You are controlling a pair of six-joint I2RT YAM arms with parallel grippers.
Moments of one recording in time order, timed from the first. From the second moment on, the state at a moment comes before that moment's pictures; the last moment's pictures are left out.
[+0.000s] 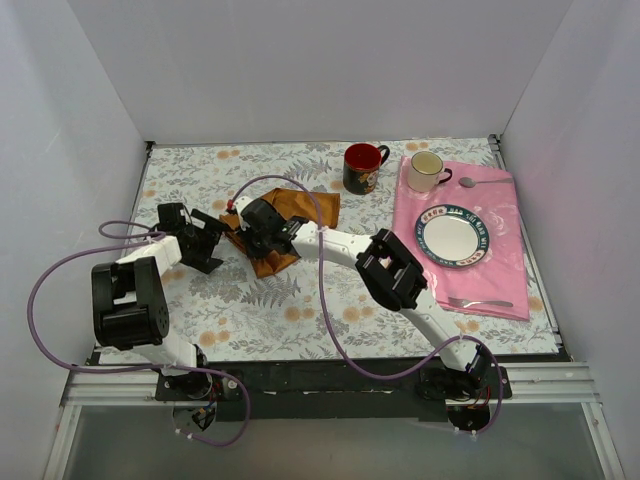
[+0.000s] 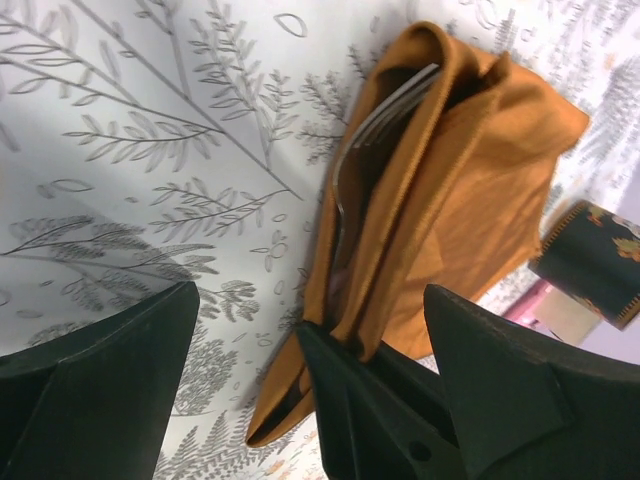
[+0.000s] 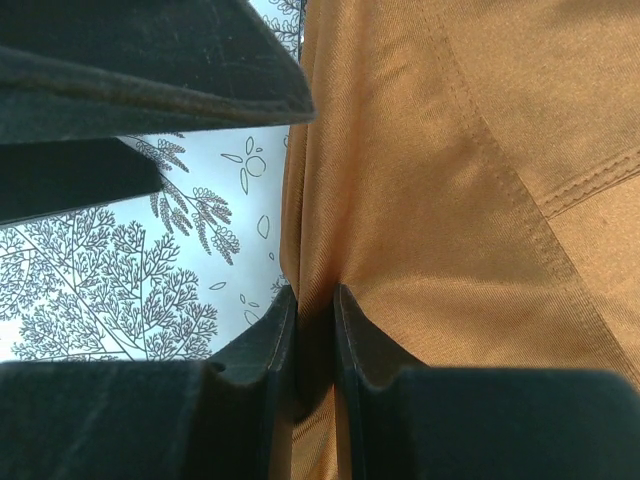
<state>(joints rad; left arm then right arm) 0.15 1.57 0.81 -0.22 0.26 -1.02 1.02 2.43 1.99 -0.30 -0.03 0.18</state>
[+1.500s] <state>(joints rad) 0.10 1.69 0.72 0.13 0.39 -1.13 0.97 2.43 1.98 -0.30 -0.21 0.26</state>
